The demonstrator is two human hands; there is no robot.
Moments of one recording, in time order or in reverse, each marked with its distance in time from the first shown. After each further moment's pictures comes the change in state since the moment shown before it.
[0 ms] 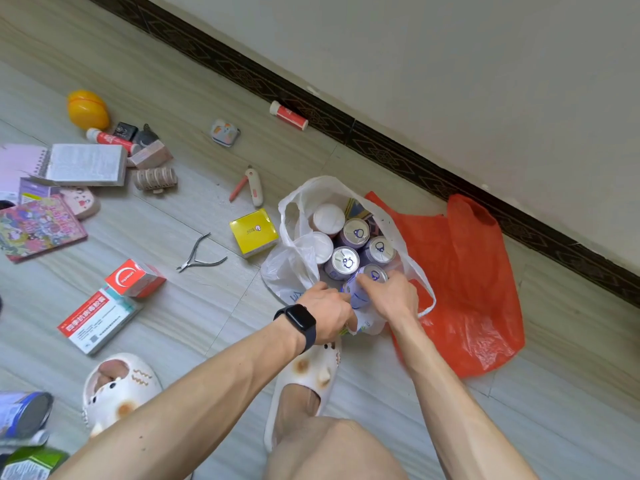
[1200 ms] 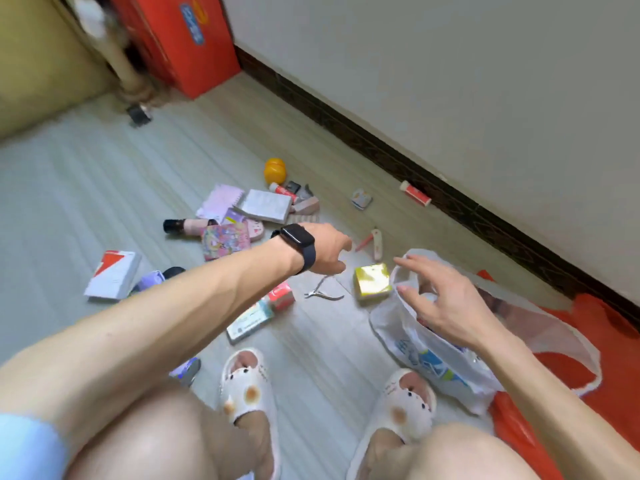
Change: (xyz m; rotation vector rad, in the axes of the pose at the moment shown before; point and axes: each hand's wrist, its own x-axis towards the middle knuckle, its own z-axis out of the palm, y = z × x) left_hand -0.192 -0.134 -0.134 0.088 0.160 -0.569; right_hand -0.120 -0.148 -0.057 -0.187 -0.175 -1.106
